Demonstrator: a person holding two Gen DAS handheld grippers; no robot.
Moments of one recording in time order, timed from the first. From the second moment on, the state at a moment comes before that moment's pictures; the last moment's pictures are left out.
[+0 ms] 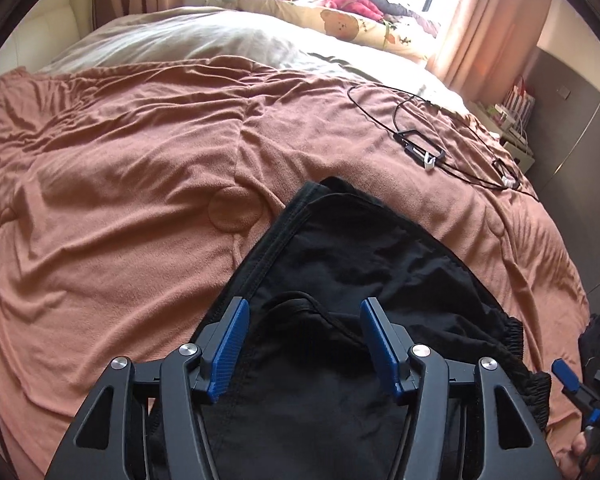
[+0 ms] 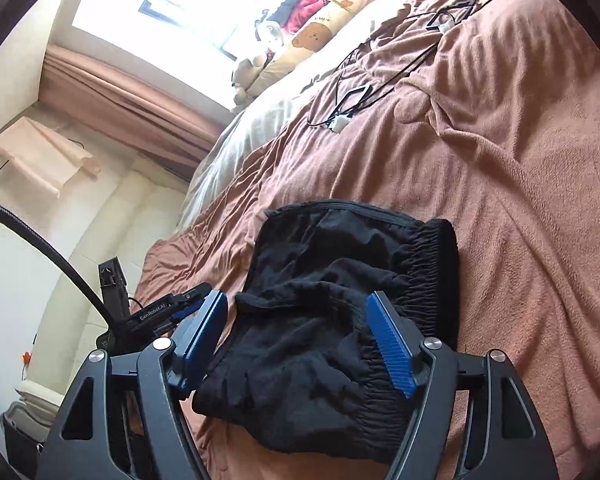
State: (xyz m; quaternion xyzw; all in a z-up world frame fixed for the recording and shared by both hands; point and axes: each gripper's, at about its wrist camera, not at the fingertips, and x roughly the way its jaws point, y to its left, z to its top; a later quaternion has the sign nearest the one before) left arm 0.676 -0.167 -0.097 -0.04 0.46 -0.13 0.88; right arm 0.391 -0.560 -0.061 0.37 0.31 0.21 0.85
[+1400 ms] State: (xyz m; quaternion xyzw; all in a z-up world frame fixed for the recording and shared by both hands) left arm 0.714 -0.215 -0.176 0.18 0.49 -0.30 0.80; right arm 0.405 -0.532 -0.079 0.18 0.42 0.15 0.88
